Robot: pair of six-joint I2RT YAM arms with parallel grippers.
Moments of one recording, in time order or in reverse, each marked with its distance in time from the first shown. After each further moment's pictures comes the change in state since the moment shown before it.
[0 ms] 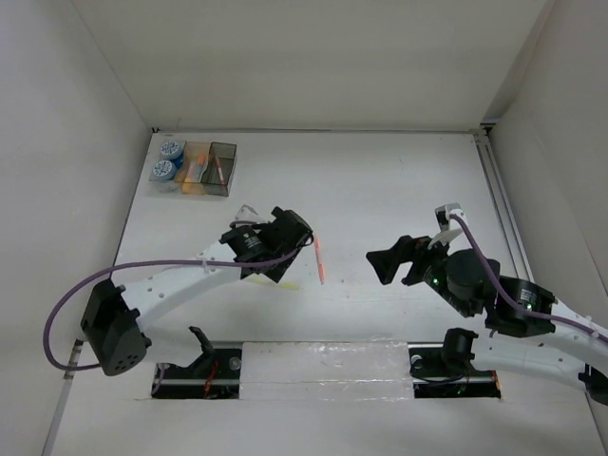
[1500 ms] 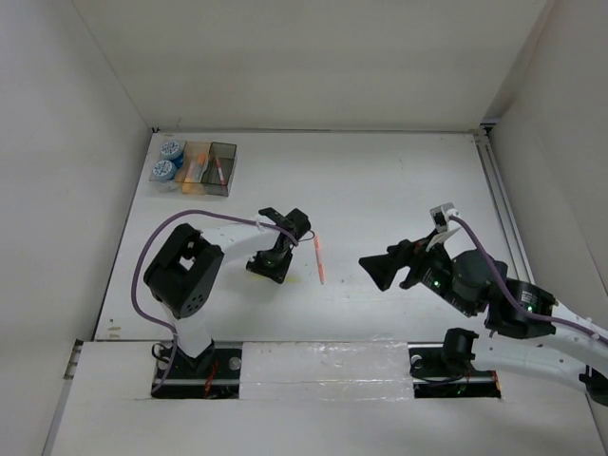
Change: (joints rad) left arm 0.167 0.492 0.049 -0.232 0.214 -0.320; right arm 0.000 -0.012 -0.023 0.101 -0.138 -0.024
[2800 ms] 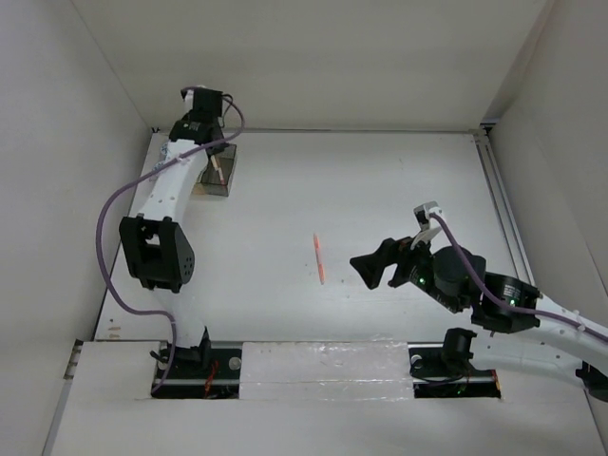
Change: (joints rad) left arm 0.542 0.069 0.700 0.251 -0.172 1.577; right arm 0.000 0.066 0.008 -0.001 0.015 -0.001
